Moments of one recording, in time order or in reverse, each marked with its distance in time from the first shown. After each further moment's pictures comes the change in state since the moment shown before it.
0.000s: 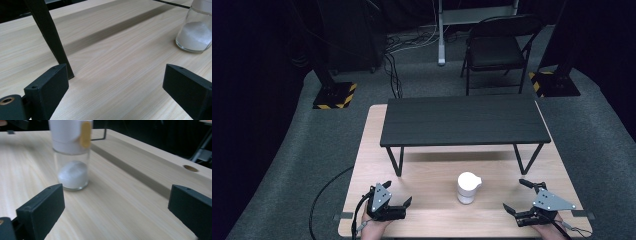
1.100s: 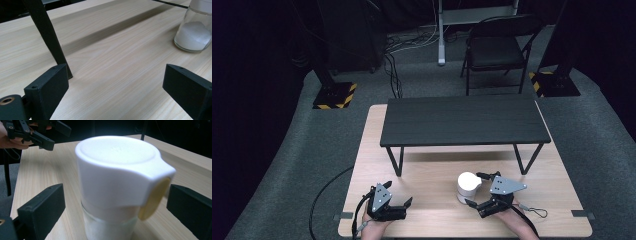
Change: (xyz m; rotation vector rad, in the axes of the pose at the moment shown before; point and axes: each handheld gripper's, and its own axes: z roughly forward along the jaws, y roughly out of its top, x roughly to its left) left arm 0.000 0.000 0.000 0.001 -0.007 0.002; right arm 0.001 0.040 0.100 -0.002 0.216 0.027
